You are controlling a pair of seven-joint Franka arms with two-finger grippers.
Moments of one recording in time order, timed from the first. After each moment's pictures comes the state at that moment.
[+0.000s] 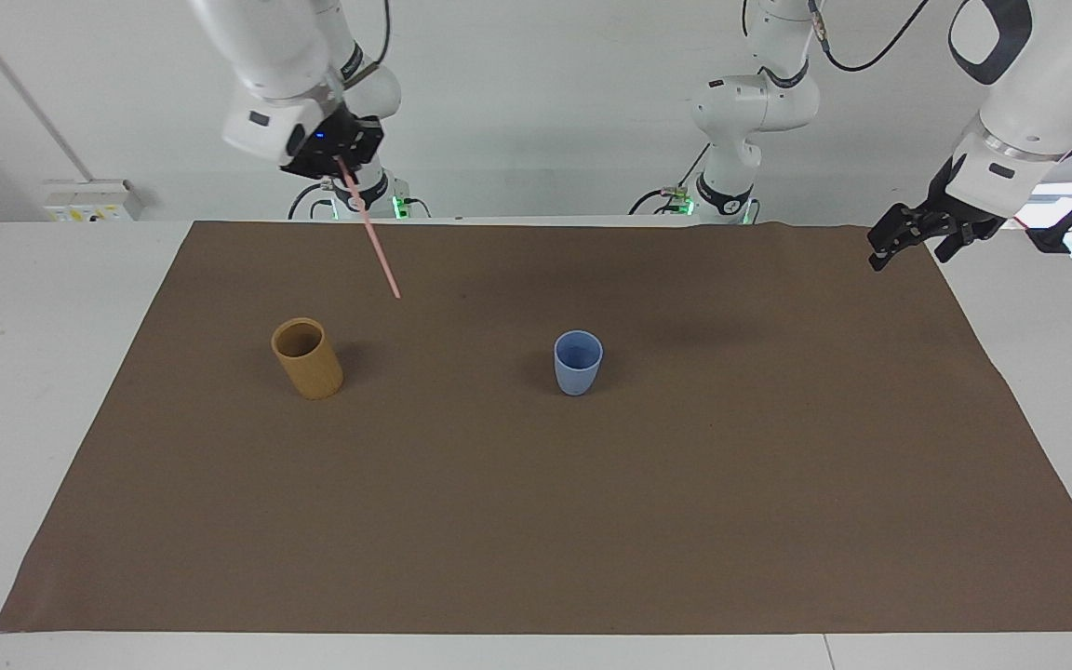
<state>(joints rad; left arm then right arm) -0.03 -0.01 -0.04 -1.57 0.02 1.51 -0.09 0.38 0.06 0.00 -1.38 0.16 1.17 0.09</state>
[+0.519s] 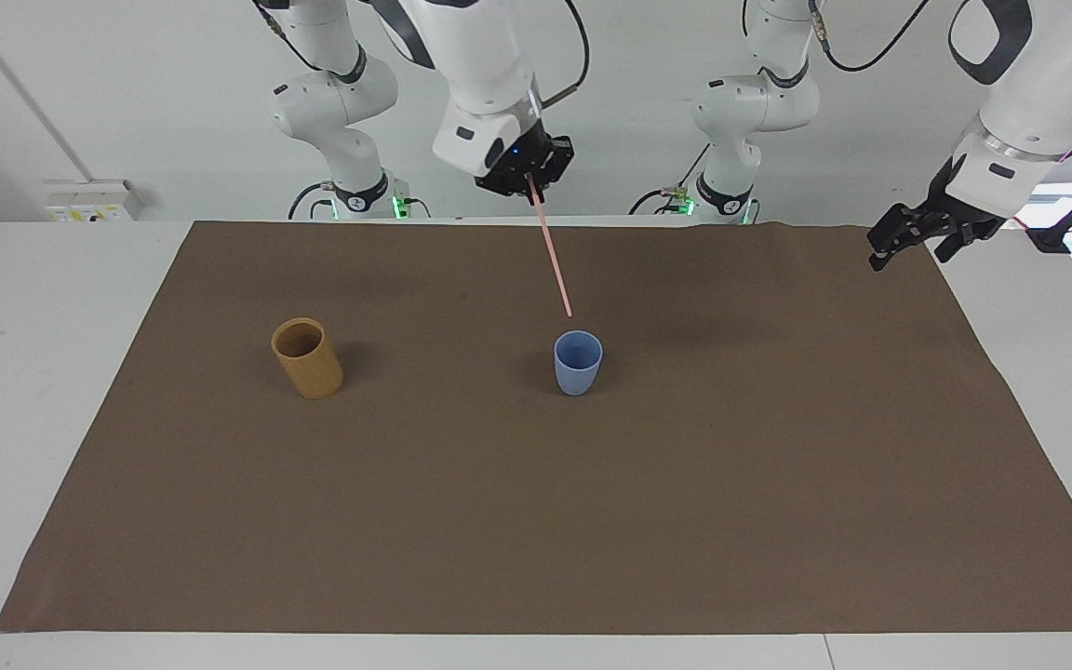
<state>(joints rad) -0.03 -0.01 -0.04 -1.57 0.02 1.51 -0.09 0.59 0.19 0.00 -1.40 0.34 1.48 0.46</state>
